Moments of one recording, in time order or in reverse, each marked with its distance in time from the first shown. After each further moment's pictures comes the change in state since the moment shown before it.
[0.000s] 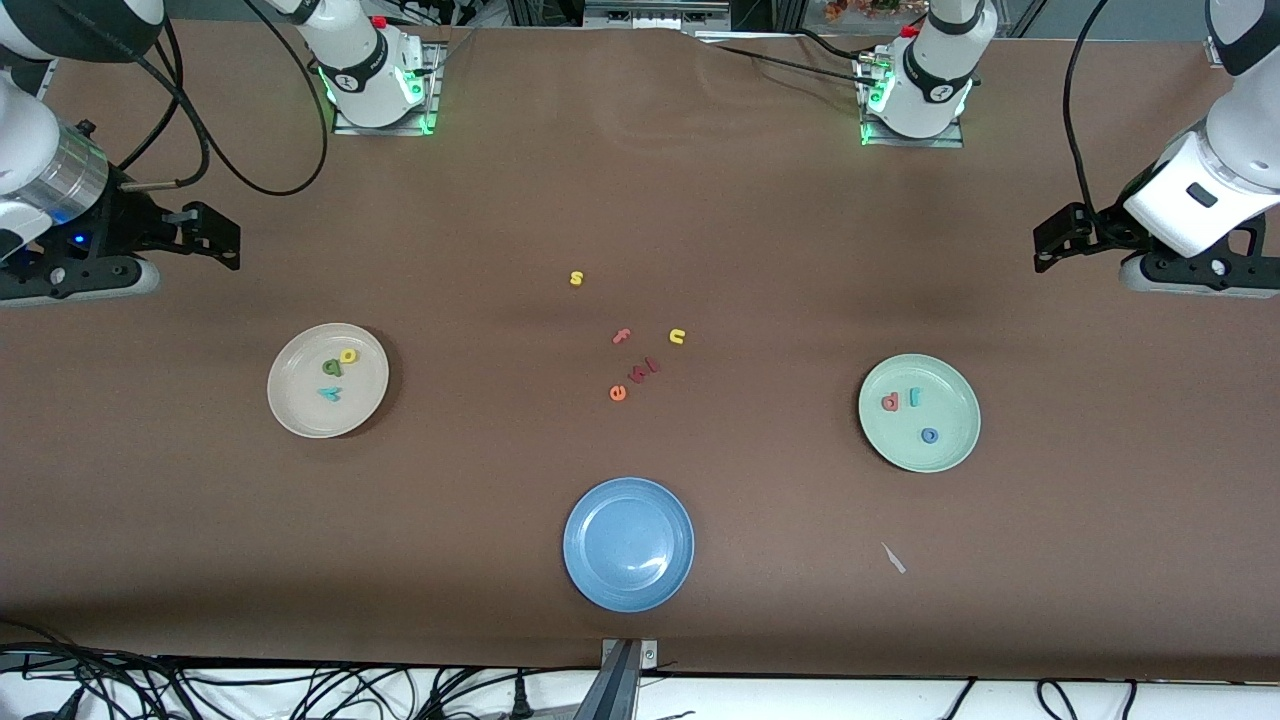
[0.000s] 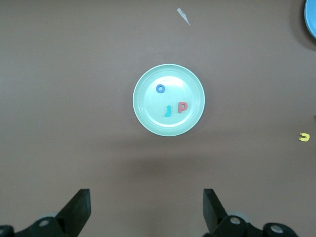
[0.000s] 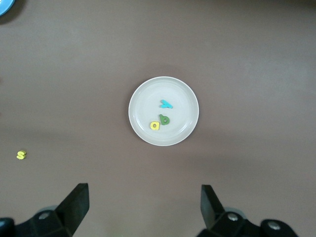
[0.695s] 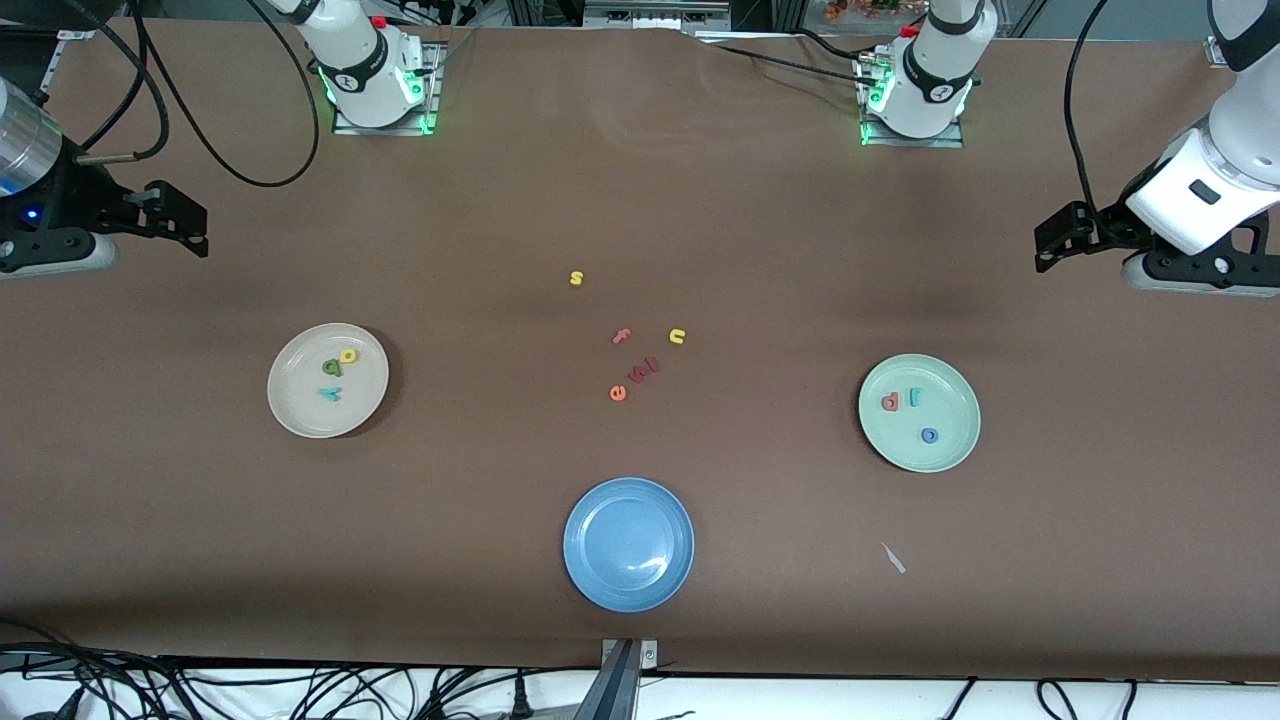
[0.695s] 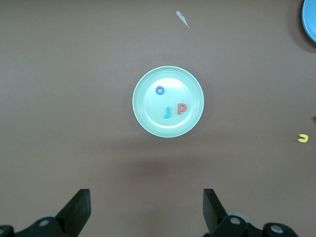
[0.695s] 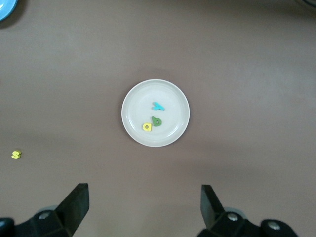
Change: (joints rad) left arm 0.000 0.000 -0.002 0.005 0.000 0.000 0.000; right arm -0.042 -0.050 0.005 -0.026 0.002 0.003 -0.006
